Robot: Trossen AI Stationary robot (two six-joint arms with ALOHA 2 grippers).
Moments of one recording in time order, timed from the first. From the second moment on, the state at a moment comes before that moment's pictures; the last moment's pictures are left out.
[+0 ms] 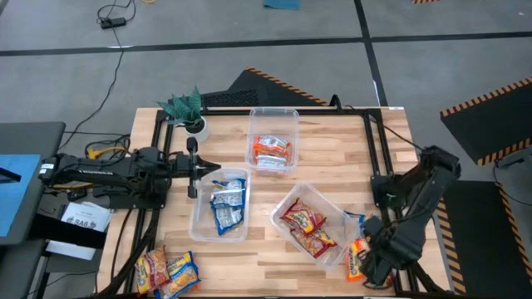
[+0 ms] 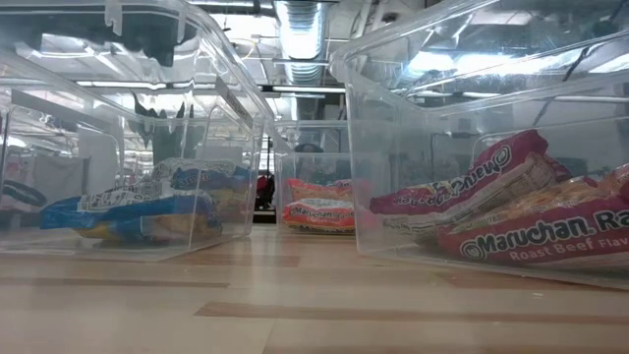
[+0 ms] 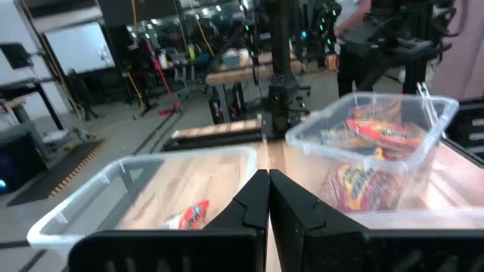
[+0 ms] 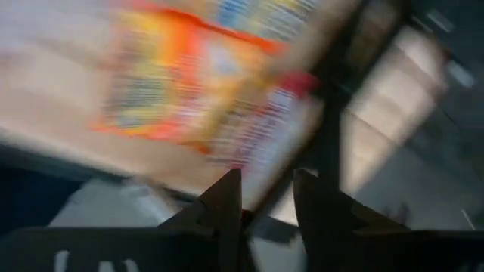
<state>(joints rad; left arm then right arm) 0.02 0.57 0.33 0.29 -0.11 0.16 0.95 1.61 1.45 -1.57 -0.25 1.98</state>
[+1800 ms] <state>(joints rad) 0.02 0.57 0.33 0.29 -0.17 0.18 0.95 1.30 1.05 -1.02 -0.40 1.80</state>
